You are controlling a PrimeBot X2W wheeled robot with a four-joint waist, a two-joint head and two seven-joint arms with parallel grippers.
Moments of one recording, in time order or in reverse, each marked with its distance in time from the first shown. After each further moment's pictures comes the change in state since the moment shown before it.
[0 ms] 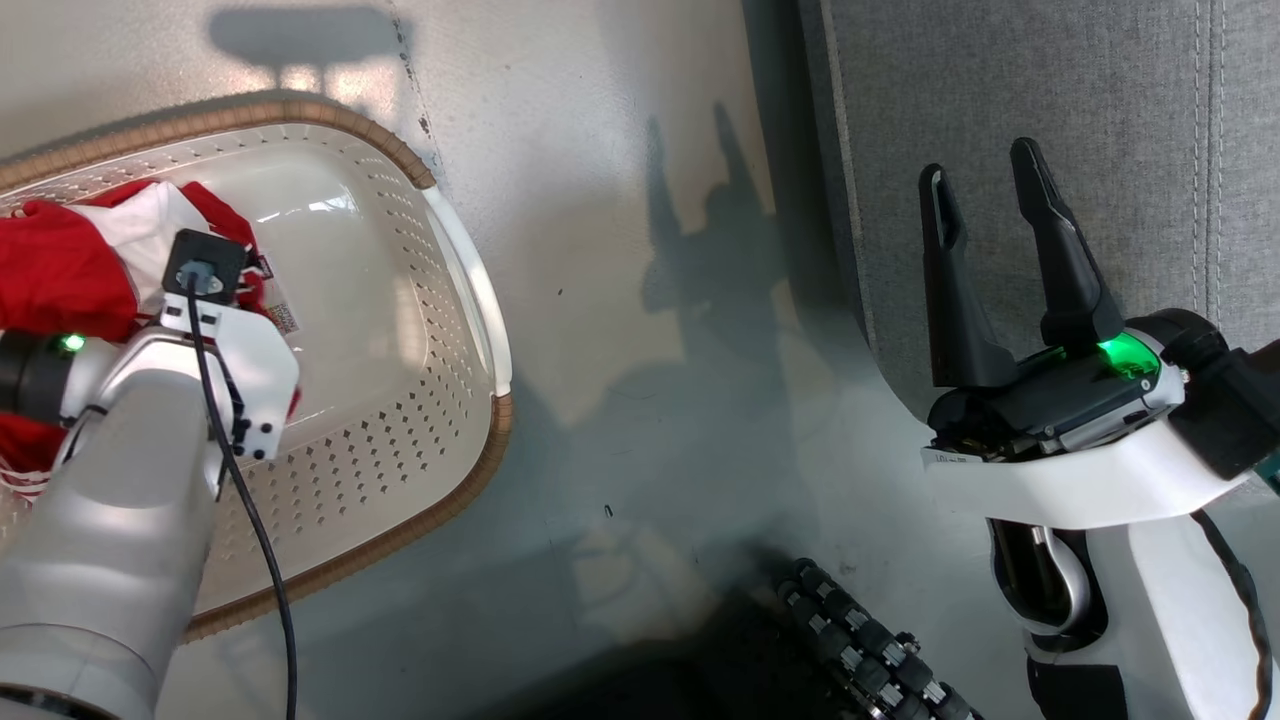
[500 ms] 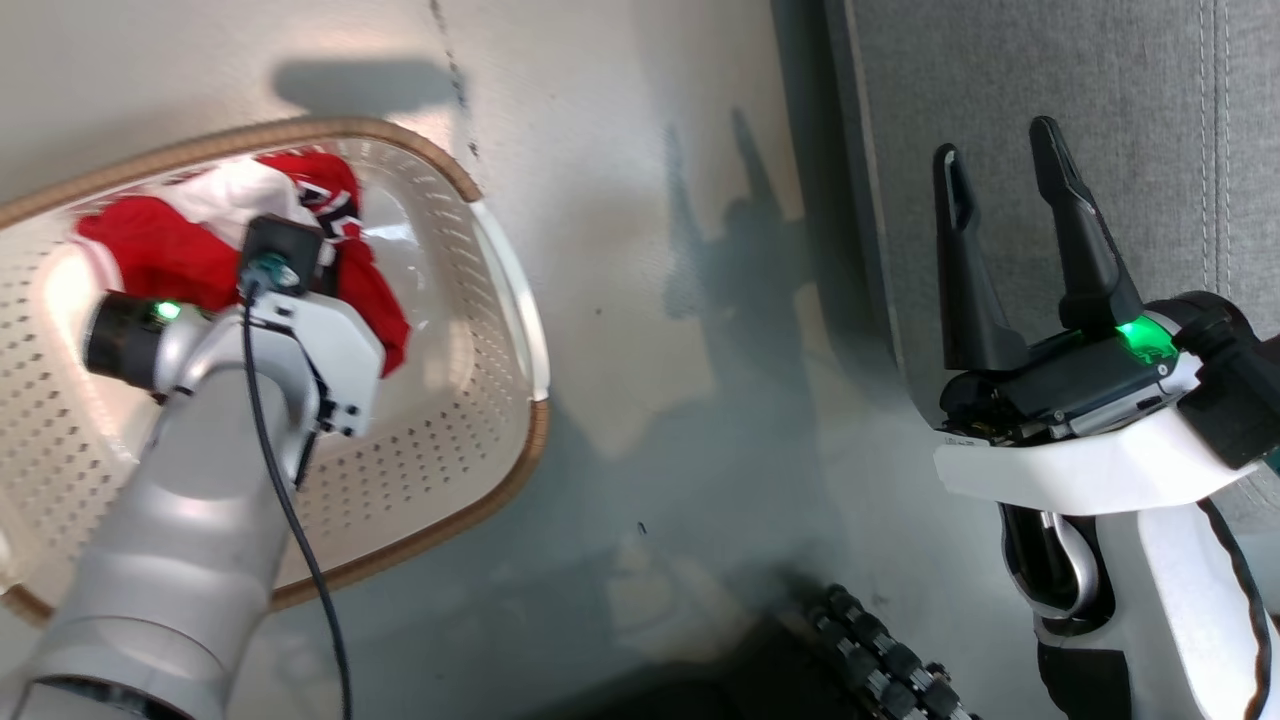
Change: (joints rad) left arm -0.005 -0.083 -0.002 -0.048 -0.038 -0.037 -0.208; right arm -0.020 0.001 -0.023 0.006 -0.050 0.000 -0.001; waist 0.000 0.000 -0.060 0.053
